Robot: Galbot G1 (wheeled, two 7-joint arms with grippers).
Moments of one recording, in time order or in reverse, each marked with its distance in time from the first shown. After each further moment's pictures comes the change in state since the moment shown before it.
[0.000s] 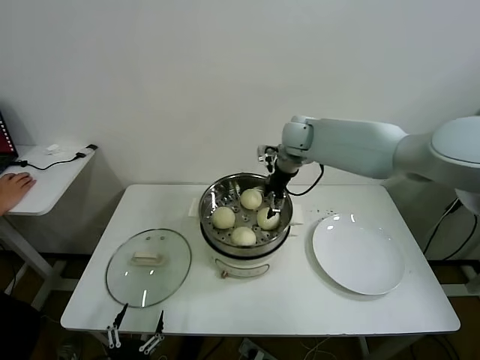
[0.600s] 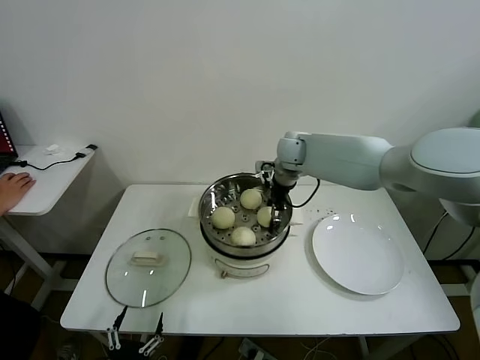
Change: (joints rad) left arm -0.004 0.001 -0.002 0.019 -0.006 0.001 0.000; right arm -0.085 0.074 -0.048 -0.040 -0.056 -0.043 0.025
